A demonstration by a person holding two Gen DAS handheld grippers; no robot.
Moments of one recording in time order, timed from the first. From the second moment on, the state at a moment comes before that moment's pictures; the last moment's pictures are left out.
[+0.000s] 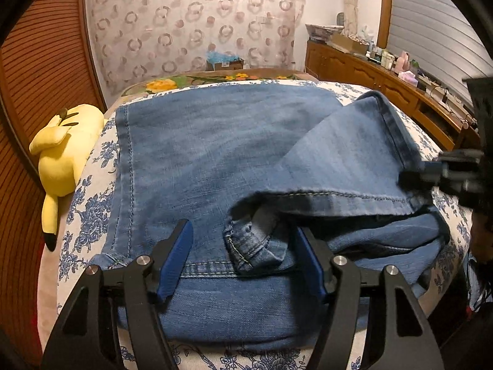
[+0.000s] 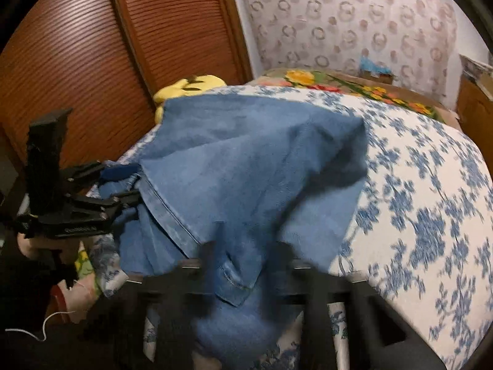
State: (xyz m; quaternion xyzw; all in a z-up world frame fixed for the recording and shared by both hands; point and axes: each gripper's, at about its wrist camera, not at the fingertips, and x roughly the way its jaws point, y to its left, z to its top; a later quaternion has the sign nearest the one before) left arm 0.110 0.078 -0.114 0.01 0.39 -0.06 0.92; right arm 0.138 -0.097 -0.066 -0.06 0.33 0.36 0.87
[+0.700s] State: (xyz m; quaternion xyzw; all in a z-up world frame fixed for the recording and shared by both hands) left arm 0.090 0.088 -0.086 -0.03 0.34 -0.10 0.94; right arm 0.158 -0.074 0.036 -0.06 0.20 0.38 0.90
